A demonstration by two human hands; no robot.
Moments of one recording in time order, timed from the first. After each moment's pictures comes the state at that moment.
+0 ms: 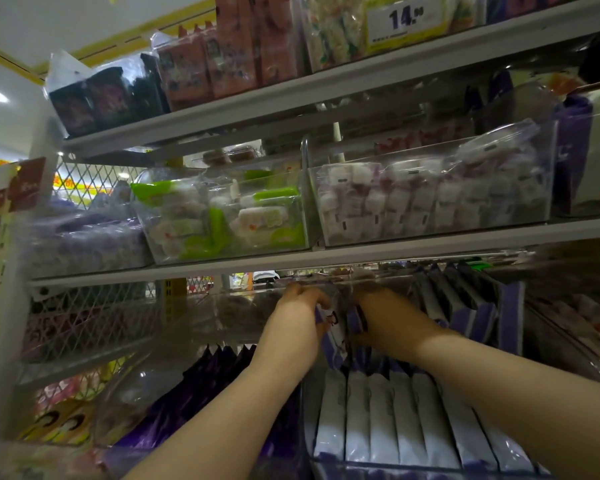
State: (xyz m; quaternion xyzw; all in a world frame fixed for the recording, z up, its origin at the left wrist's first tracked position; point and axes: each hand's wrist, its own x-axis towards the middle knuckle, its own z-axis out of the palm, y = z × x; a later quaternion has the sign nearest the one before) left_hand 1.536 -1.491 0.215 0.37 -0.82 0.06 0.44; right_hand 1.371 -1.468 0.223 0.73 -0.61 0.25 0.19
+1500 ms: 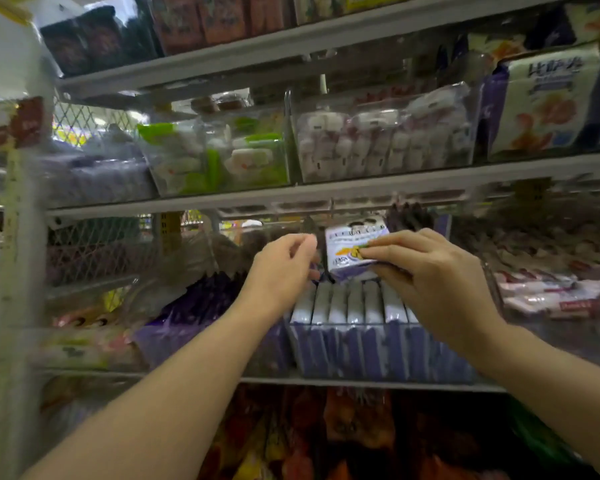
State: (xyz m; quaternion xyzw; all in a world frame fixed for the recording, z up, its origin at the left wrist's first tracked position) left_hand 1.548 -1.390 0.187 0.29 -0.74 -0.28 0.54; right_hand 1.371 -1.302 0.166 0.66 -0.41 0.45 0.45
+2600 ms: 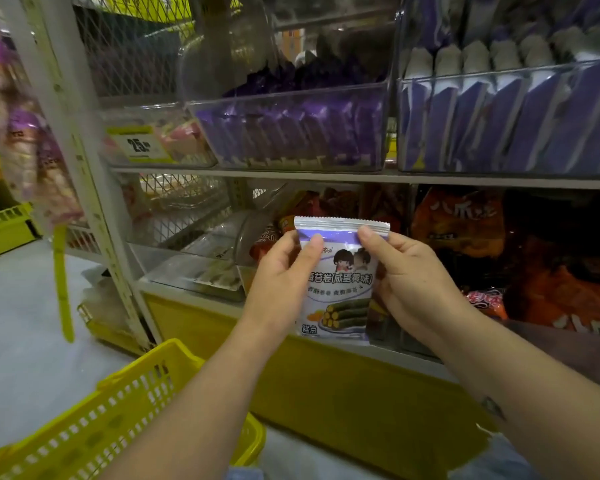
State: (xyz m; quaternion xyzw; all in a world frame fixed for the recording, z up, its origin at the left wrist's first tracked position) left_hand 1.654 -1.366 -0.052 0.33 -0.60 -0.49 0.54; right_hand 1.504 -1.351 -0.041 0.45 -0.38 0.61 -0.53
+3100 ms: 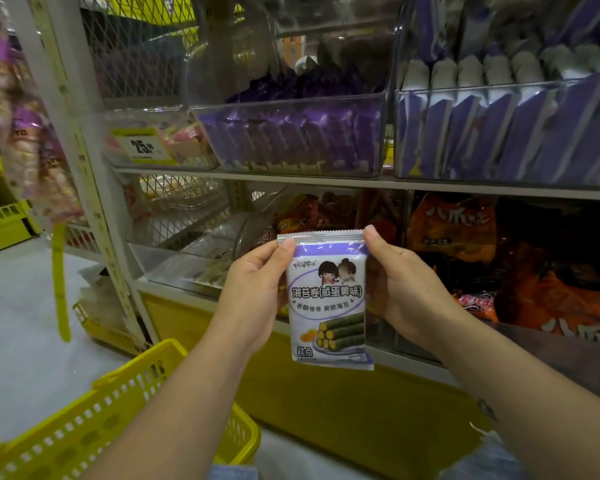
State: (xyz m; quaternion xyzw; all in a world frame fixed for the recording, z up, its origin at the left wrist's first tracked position) left_hand 1.670 -1.359 -0.045 0.35 -0.51 -0.55 0.56; right_hand 1.499 -1.346 -0.040 0.51 -0.36 0.52 -0.58
